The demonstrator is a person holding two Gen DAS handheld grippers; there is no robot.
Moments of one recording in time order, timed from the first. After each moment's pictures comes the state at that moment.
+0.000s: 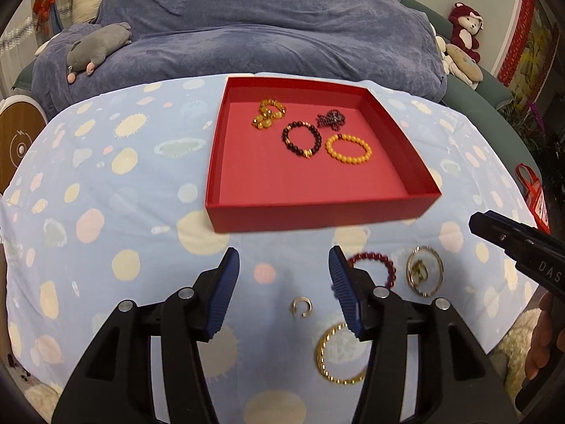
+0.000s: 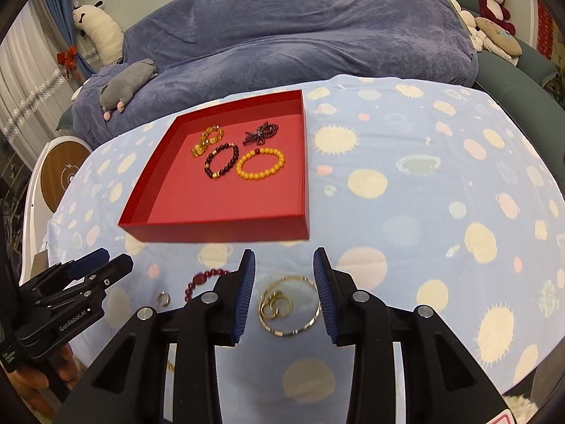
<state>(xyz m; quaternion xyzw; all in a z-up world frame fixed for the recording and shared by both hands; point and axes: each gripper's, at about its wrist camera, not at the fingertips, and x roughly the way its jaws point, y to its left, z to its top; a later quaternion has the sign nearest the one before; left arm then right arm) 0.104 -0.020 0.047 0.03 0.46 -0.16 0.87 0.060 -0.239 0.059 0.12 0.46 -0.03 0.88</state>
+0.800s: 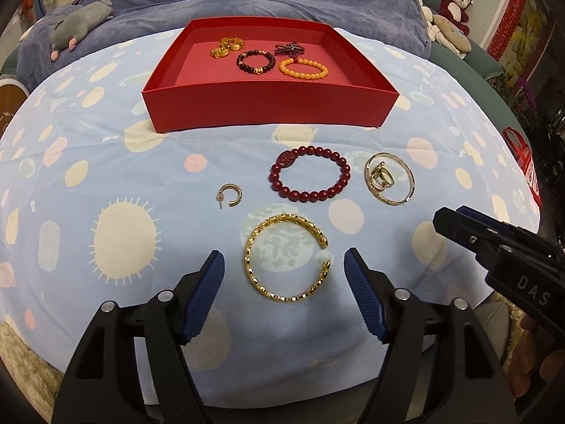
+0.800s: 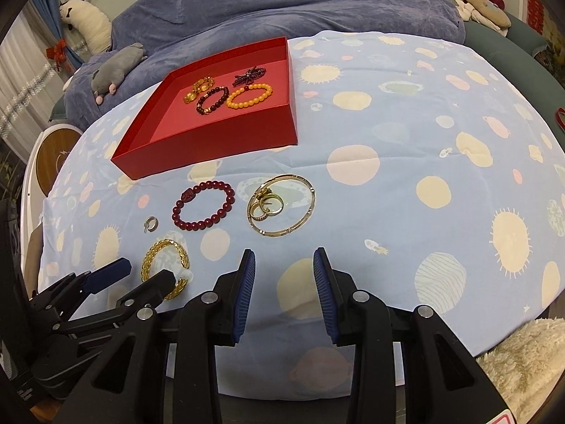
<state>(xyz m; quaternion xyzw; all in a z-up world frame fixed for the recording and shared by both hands) 0.042 -0.052 0.000 0.03 0.51 -0.18 0.84 0.003 -0.228 0.018 0.14 0.49 -0.05 0.86</state>
